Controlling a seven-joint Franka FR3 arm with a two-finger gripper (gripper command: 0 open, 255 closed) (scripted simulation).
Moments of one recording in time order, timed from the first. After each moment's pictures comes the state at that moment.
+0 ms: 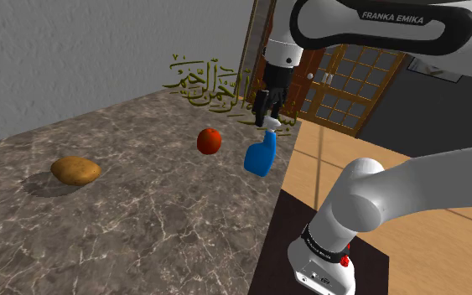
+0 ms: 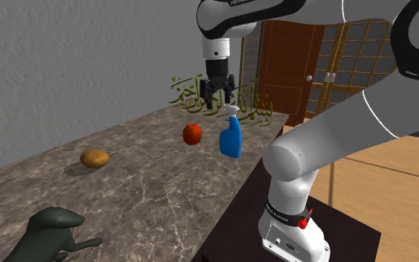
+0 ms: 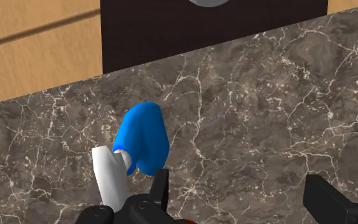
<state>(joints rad) 0.00 -0.77 0.03 -2.44 -0.01 1.61 0.04</state>
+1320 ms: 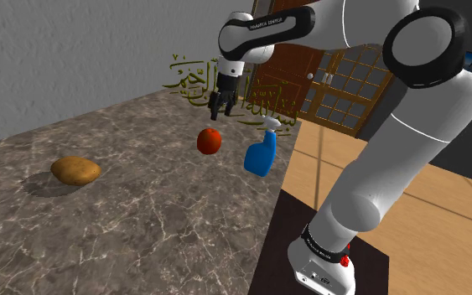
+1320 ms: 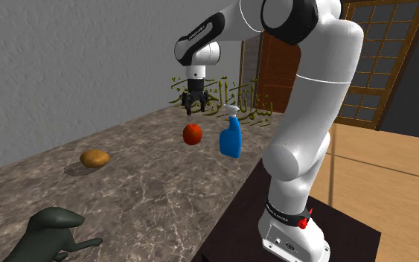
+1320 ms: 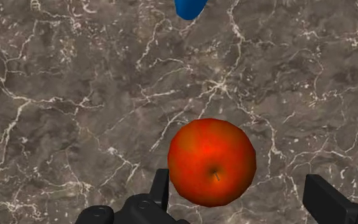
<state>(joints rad) -0.01 -0.08 -0.12 -2.09 0.07 1.94 -0.24</state>
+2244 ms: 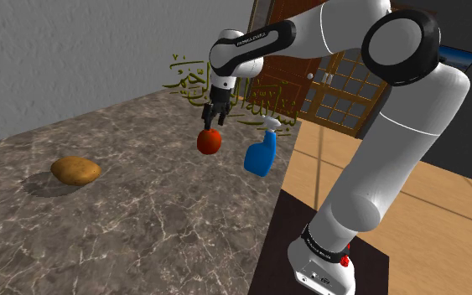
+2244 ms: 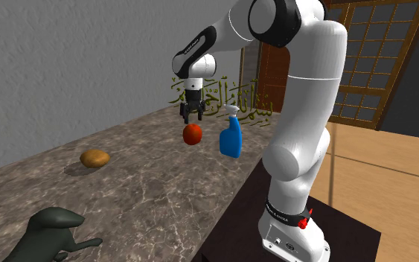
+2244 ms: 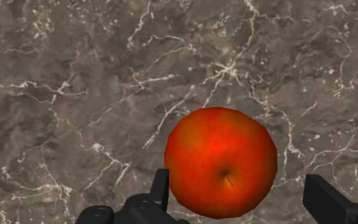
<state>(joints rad) 0.00 0.03 -0.12 -2.11 0.10 2.06 -0.27</state>
